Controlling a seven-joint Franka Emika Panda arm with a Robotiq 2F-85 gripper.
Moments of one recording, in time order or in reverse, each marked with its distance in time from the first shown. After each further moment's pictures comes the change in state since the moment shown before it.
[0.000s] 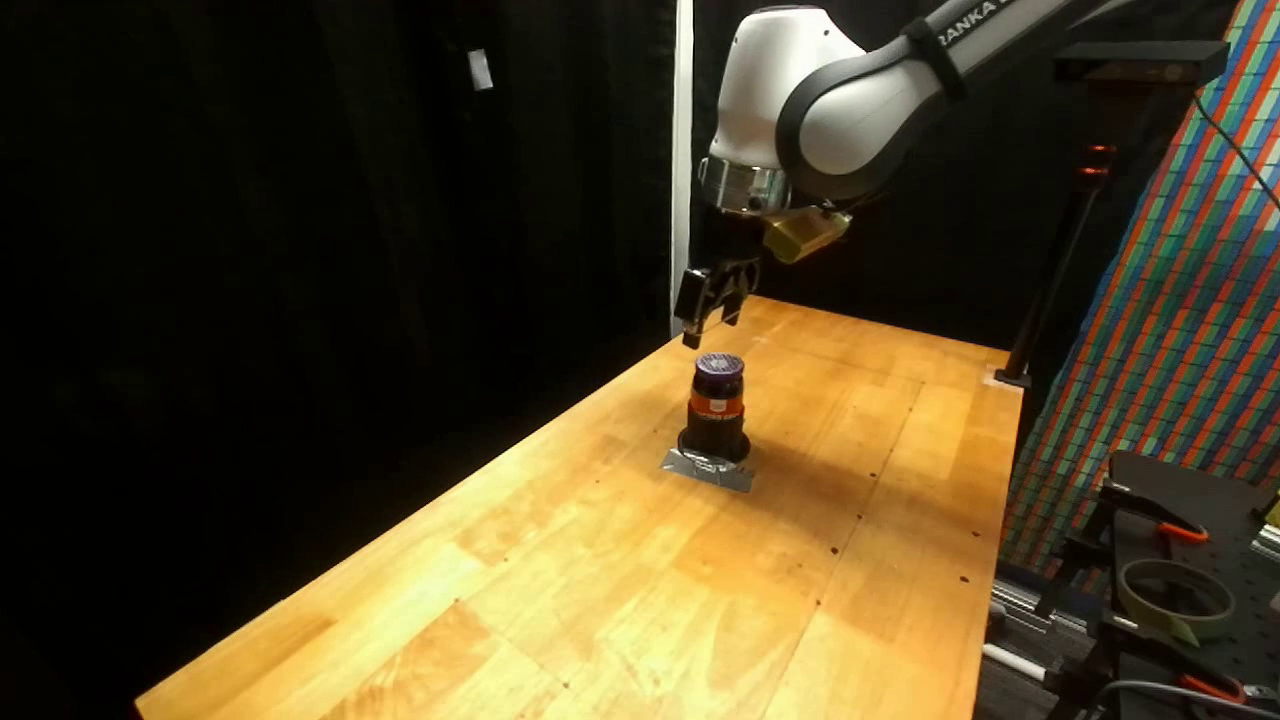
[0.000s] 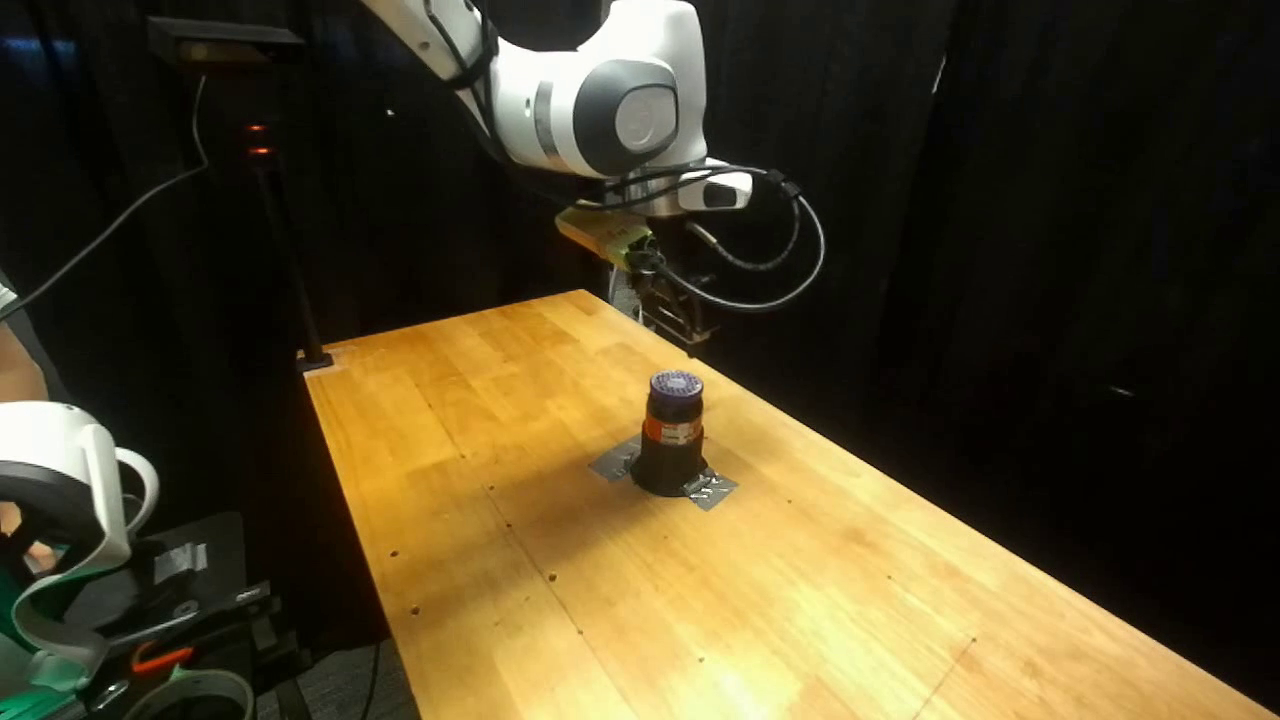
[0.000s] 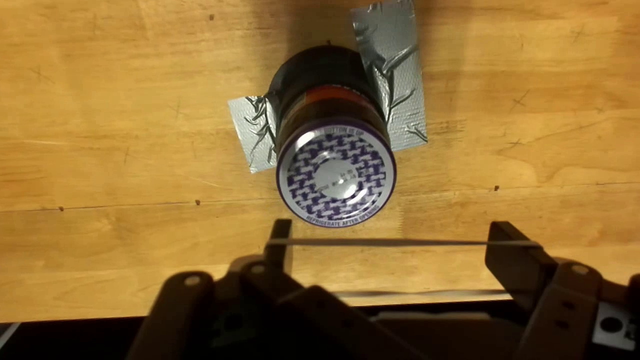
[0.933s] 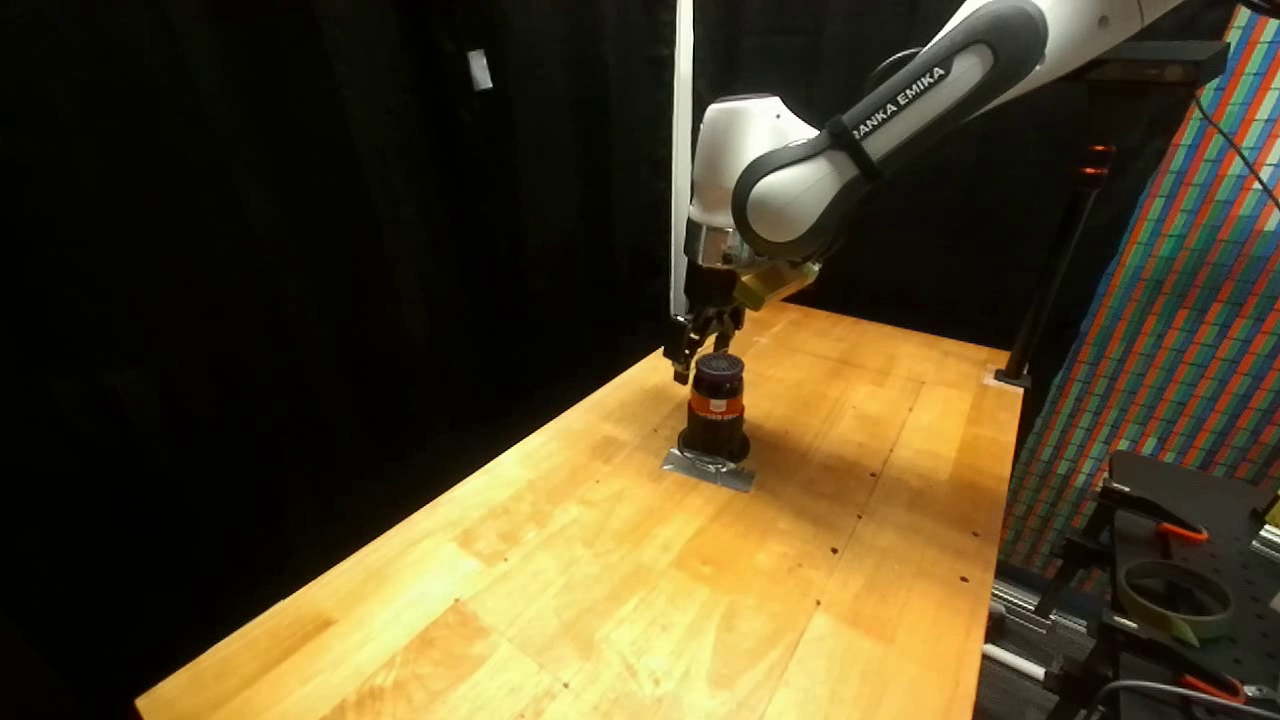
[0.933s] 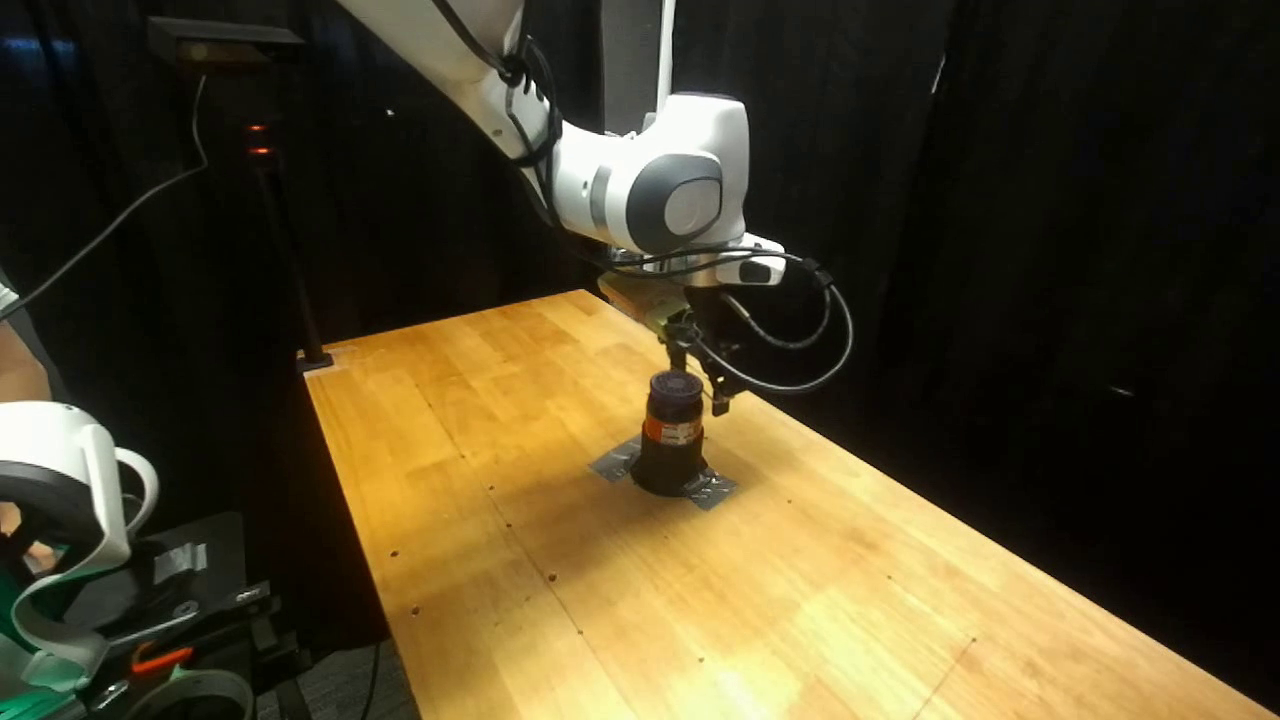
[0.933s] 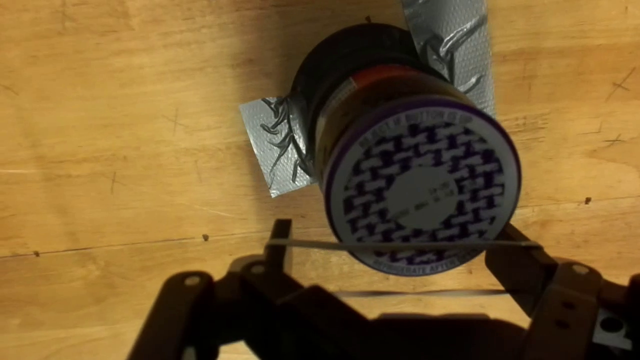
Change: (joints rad) arm 0.008 0.203 -0.056 0.150 0.029 -0.003 -0.009
